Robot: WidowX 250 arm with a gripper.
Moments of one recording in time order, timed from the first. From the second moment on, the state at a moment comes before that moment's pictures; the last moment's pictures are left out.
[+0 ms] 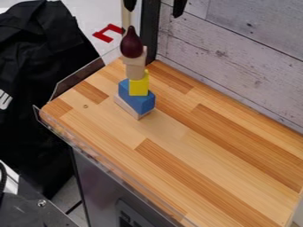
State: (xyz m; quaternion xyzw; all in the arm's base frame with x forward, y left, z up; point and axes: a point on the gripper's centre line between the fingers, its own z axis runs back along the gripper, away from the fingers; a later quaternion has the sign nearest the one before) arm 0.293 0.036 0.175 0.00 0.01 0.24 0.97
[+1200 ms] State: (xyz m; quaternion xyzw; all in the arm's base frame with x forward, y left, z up) arm 0.278 0.076 0.156 0.00 0.05 0.29 0.96
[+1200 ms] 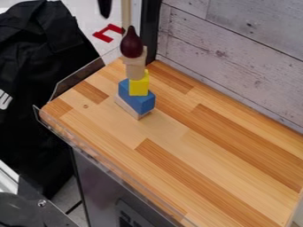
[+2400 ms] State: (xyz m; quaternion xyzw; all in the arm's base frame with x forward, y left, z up) arm 0.280 0.066 0.136 -0.04 0.04 0.28 0.96
